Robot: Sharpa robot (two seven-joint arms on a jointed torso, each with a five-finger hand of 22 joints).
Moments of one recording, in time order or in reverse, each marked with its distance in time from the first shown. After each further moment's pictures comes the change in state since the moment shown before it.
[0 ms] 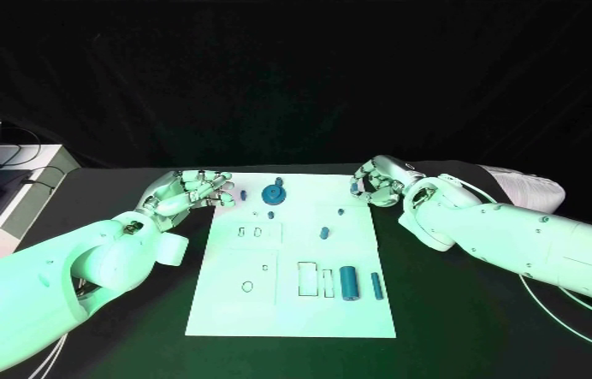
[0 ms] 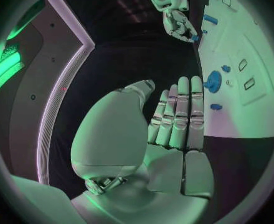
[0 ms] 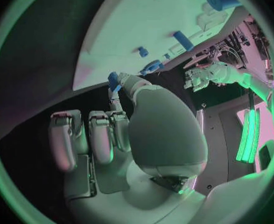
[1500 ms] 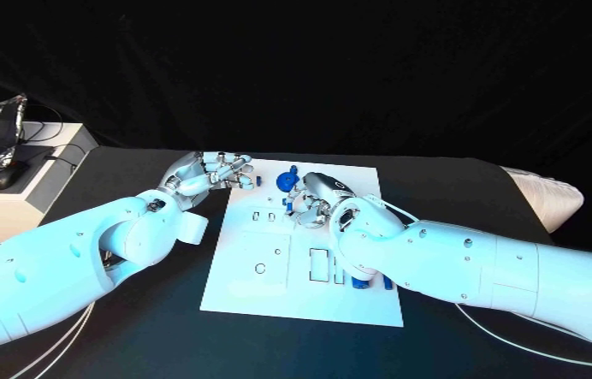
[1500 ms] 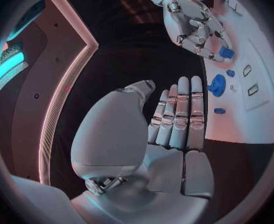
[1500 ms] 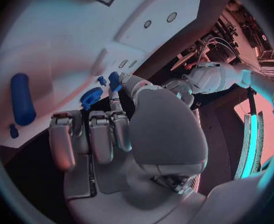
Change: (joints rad) left arm 0.000 0.012 0.000 0.003 -0.009 -0.001 0.003; left_hand 0.000 0.000 0.006 0.000 0.000 0.000 0.000 0.000 0.000 0.000 0.000 0.000 0.000 0.000 0.000 0.000 0.003 0.000 0.000 0.000 0.004 0.001; right arm -0.064 0.279 -0.030 0.148 -0.089 -0.067 -0.357; right_hand -0.019 0.003 0.003 0.003 -0.004 0.003 -0.003 0.009 0.002 -0.003 -0.003 0.000 0.000 0.000 0.000 0.000 0.000 0.000 0.000 -0.007 -0.004 0.001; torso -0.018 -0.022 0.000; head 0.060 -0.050
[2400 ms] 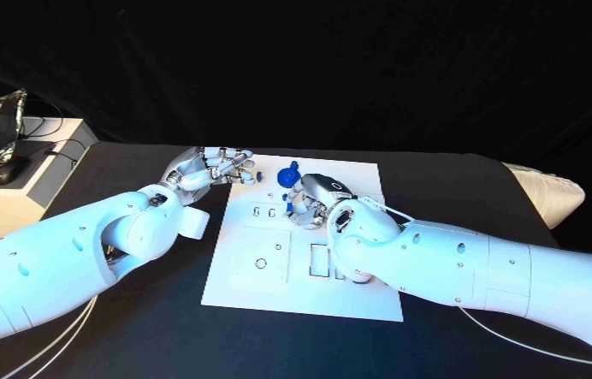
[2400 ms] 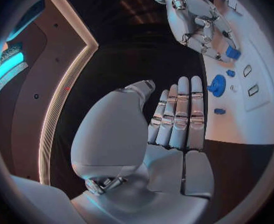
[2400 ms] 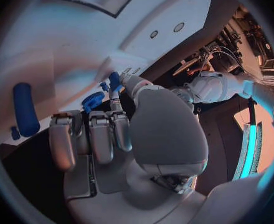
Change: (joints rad) left arm 0.000 0.003 0.000 -0.004 -0.002 0.000 -0.001; left_hand 0.000 0.000 0.000 0.000 0.000 0.000 0.000 0.000 0.000 0.000 0.000 0.000 0.000 0.000 0.000 0.000 0.000 0.000 0.000 0.000 0.000 0.000; right arm -0.020 0.021 -0.006 -0.012 -0.092 0.000 -0.050; right_hand -0.008 -0.008 0.000 0.000 0.000 0.000 0.000 0.000 0.001 0.000 0.000 0.000 0.000 0.000 0.000 0.000 0.000 0.000 0.000 0.000 -0.004 0.000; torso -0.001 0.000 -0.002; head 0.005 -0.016
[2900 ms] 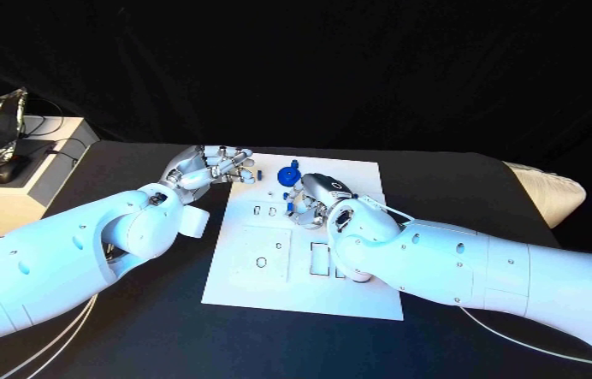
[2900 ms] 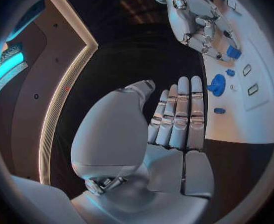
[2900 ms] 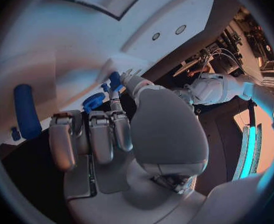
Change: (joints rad) left arm 0.000 0.000 0.000 -0.001 0.000 0.000 0.000; left_hand 0.000 0.000 0.000 0.000 0.000 0.000 0.000 0.000 0.000 0.000 0.000 0.000 0.000 0.000 0.000 0.000 0.000 0.000 0.000 0.000 0.000 0.001; right arm -0.004 0.003 -0.001 -0.008 -0.013 0.003 -0.001; right_hand -0.017 -0.017 -0.006 0.006 0.000 -0.017 0.006 0.000 -0.003 0.000 0.000 -0.004 0.000 0.000 0.000 0.000 0.000 0.000 0.000 0.000 -0.004 0.000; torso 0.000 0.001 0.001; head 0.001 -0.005
